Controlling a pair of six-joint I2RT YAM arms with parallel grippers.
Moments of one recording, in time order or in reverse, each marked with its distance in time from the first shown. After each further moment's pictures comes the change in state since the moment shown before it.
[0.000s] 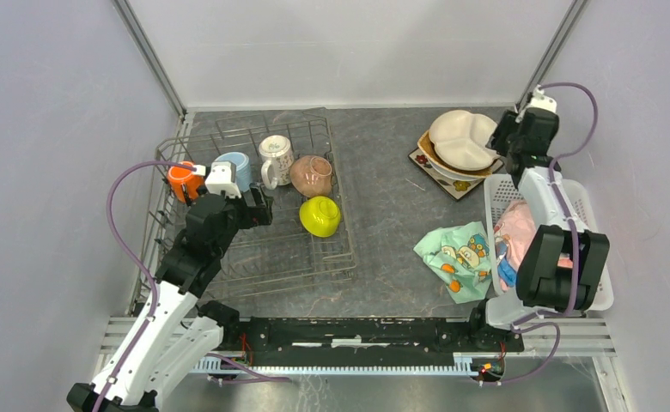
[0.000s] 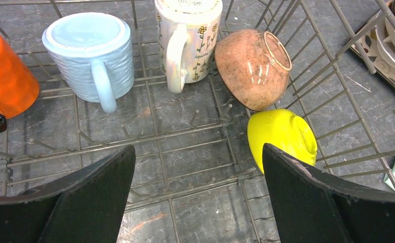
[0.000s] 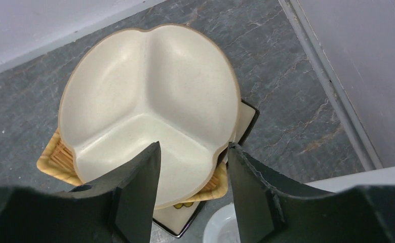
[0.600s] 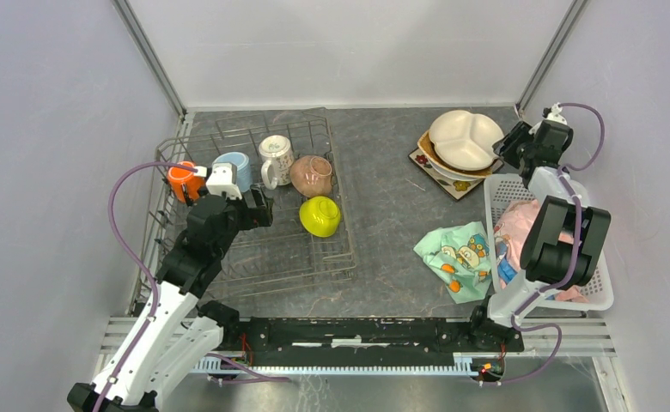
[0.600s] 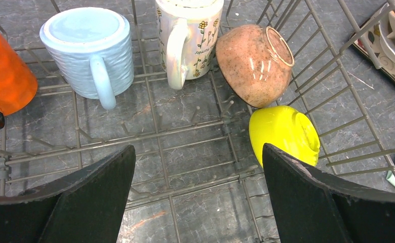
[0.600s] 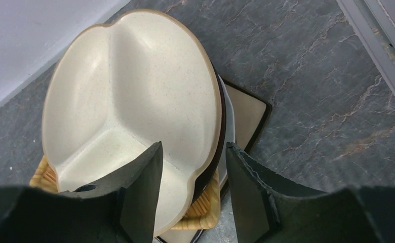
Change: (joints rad) left arm 0.000 -0.003 -0.013 0.000 0.004 0.000; right arm -0.181 0.179 -0.041 0.154 -0.298 0.172
